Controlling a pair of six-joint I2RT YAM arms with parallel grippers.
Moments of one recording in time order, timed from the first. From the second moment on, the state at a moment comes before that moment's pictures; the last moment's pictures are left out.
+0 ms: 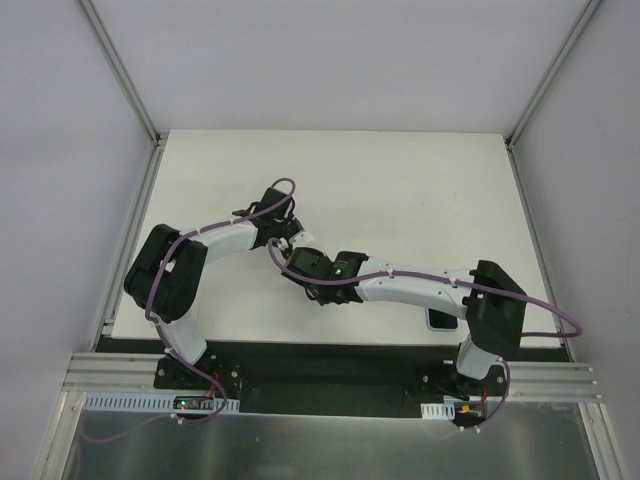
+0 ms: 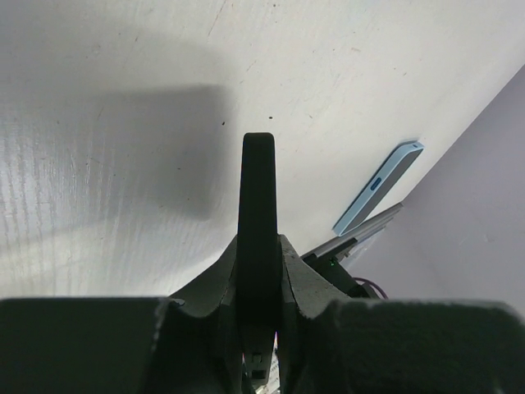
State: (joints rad) left arm -0.50 1.73 1.00 -0.27 0.51 -1.12; right arm 1.22 1.70 1.29 -0.76 0.45 0.40
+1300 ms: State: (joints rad) left arm -0.50 1.63 1.06 -0.38 0.55 -0.89; right arm 1.13 1.46 1.11 -0.54 0.24 0.50
